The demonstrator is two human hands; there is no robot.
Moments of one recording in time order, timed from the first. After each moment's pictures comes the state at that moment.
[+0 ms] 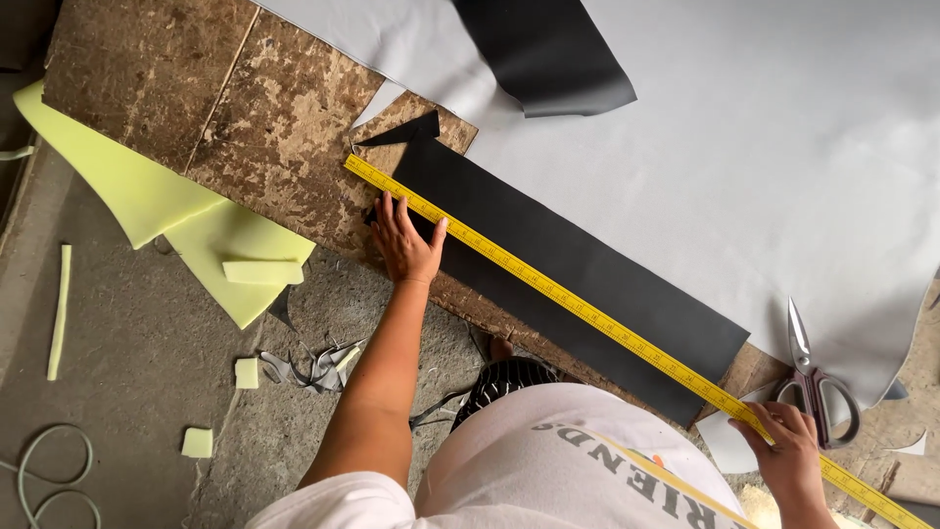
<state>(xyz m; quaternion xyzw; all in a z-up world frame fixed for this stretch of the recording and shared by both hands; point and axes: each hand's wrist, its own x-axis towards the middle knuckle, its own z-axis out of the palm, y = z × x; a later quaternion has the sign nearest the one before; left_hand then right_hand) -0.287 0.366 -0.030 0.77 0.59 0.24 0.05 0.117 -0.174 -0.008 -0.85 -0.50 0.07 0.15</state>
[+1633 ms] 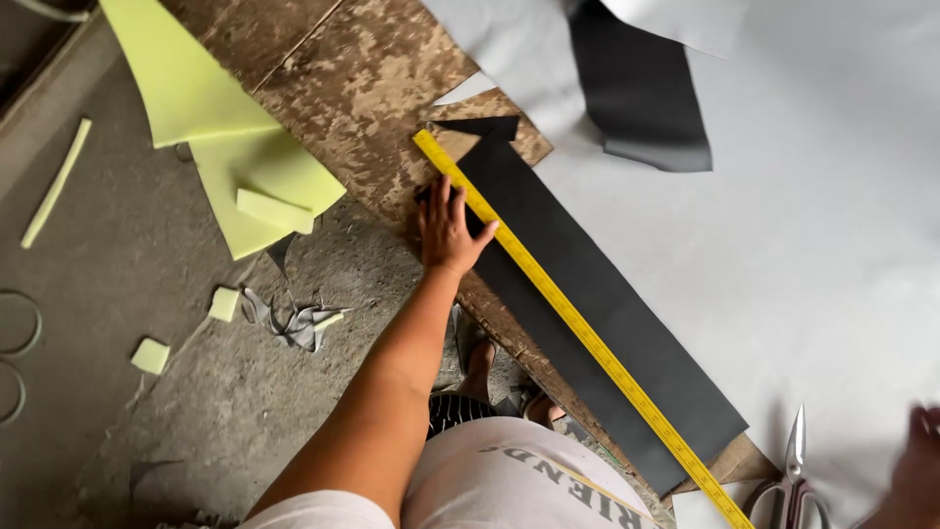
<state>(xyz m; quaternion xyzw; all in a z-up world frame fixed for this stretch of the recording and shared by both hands) -0.285 0.370 -0.022 0.75 0.61 0.24 0.03 0.384 -0.045 -0.055 -0.75 -0.53 -0.02 0.40</state>
